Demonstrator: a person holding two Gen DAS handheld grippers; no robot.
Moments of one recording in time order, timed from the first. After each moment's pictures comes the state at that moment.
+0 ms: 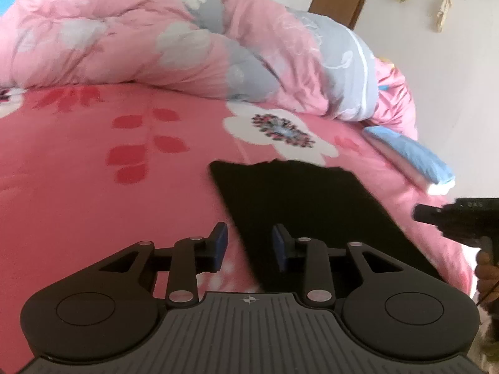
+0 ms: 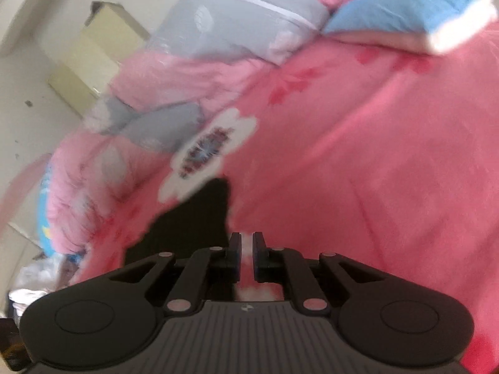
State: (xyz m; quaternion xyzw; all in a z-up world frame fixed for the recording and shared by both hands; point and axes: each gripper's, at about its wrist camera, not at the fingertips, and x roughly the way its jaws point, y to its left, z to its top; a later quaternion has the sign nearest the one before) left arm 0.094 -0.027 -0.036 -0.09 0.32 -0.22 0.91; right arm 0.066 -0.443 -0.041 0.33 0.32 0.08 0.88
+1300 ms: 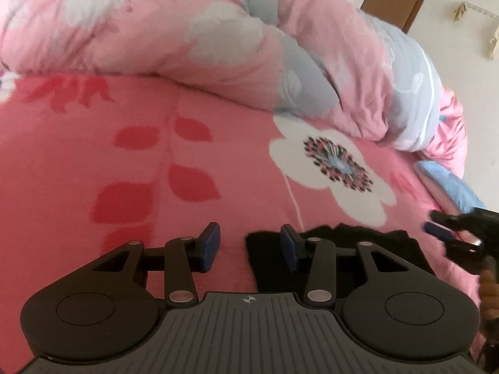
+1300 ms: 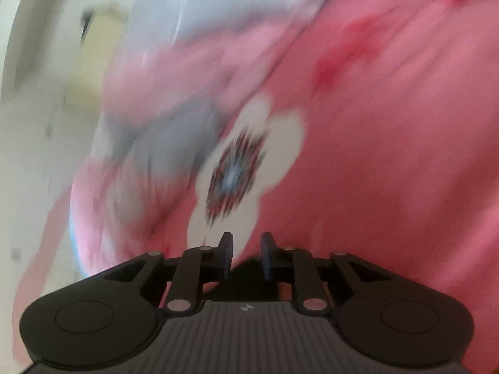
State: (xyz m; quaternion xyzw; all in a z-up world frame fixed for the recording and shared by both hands) left arm 0.194 -0.023 -0.043 -0.14 0.34 -0.15 0.92; right arm 0.205 -0.459 -0.077 0.44 0.32 0.13 0.83
